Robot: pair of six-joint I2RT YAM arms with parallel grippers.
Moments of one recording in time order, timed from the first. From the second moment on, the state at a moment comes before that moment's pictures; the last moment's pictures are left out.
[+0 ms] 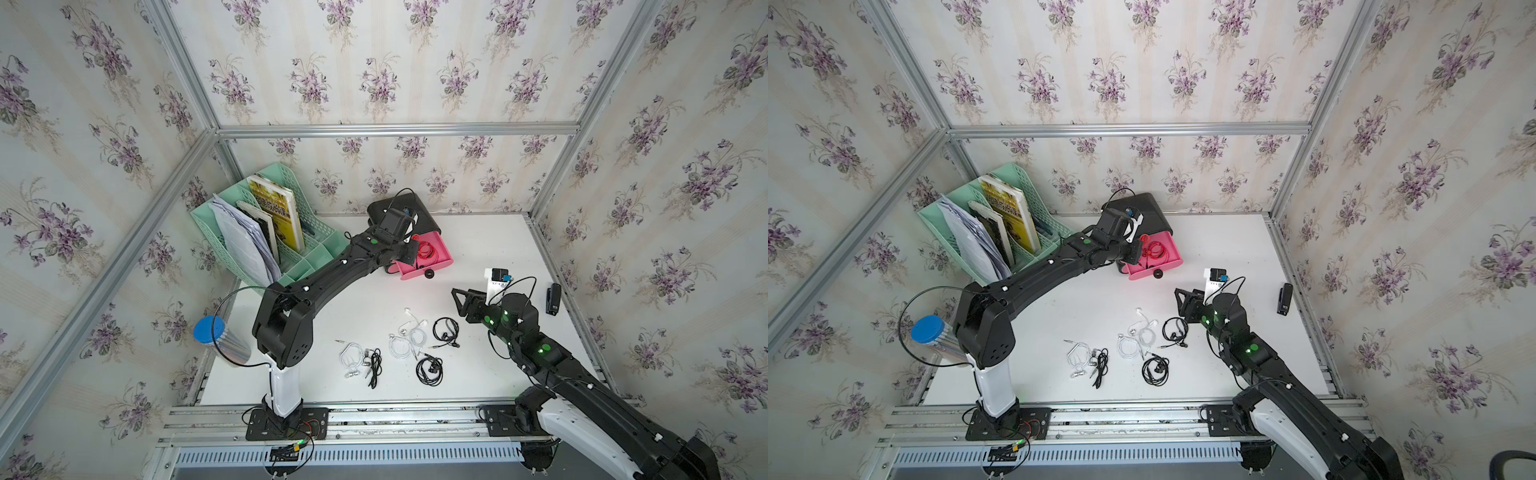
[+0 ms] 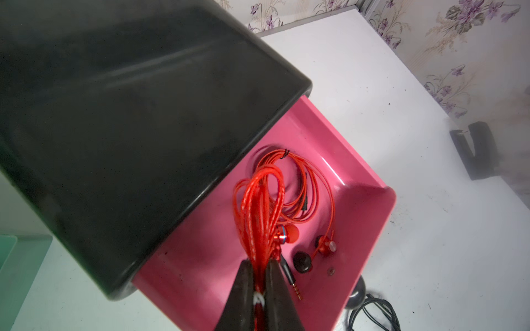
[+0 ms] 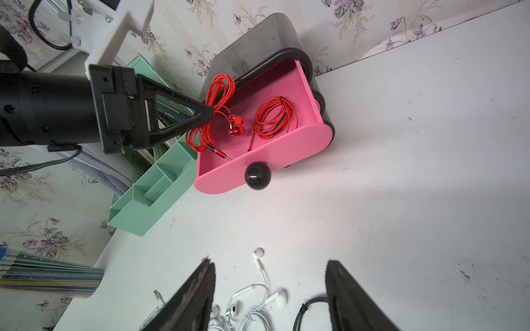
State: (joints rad) left arm -0.63 1.91 1.68 -0.51 0.01 -0.22; right arm 0.52 0.78 0.43 0.00 0.00 0.55
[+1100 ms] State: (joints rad) left arm -0.63 1.48 1.36 -0.51 0.01 -0.29; right arm 0.51 1.30 0.78 -0.11 0.06 0.60
